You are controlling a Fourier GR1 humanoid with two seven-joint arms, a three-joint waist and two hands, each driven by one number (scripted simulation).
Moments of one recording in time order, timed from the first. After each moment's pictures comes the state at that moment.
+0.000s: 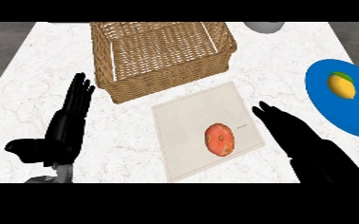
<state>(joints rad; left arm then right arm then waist) -0.01 0.28 -0.21 -1.68 0.23 0.34 -0.02 -0.25 -0.70 0.57 -2.32 0.35 0.14 1.02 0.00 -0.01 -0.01</state>
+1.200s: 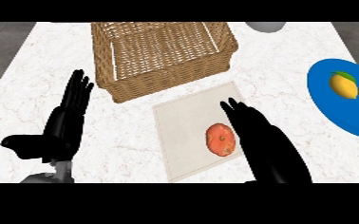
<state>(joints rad) -0.03 0.25 -0.17 -1.68 0.20 0.29 0.00 -0.34 -0.48 0.70 -2.07 0.47 0.20 1.07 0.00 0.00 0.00</state>
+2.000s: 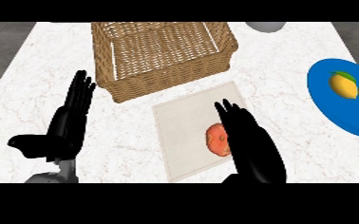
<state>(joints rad) -0.03 0.19 -0.13 -1.65 0.16 0.24 -0.02 -0.23 -0.30 0.68 -1.95 0.72 0.23 0.97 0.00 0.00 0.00</state>
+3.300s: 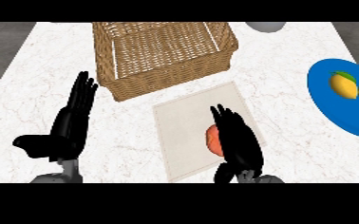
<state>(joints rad) -0.02 0.11 -0.06 -1.64 0.08 0.16 -0.02 -0.12 -0.11 0.56 -1.67 0.94 0.26 0.74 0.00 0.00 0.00</state>
